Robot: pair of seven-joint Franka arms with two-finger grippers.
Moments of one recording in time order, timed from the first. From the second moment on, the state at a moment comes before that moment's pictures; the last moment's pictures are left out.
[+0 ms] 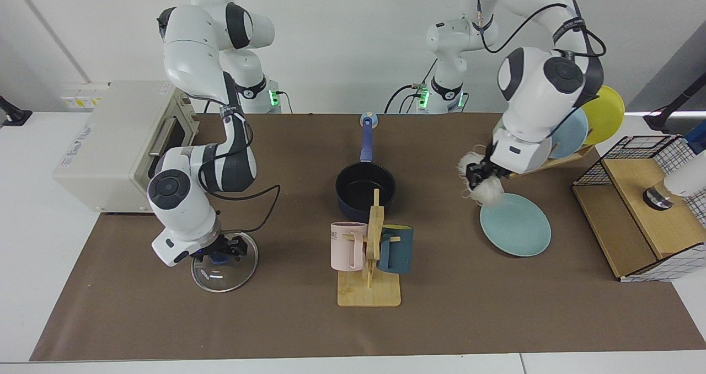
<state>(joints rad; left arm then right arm) 0.14 0.20 -0.39 -1.66 -0.01 1.84 -0.46 0.03 0.72 0.02 -1.26 -0.06 1.95 0.08</state>
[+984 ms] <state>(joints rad) 0.11 0.28 -0.72 -1.90 -0.10 2.26 -0.63 0.03 0.71 0.02 -1.29 -0.06 1.97 0.08</state>
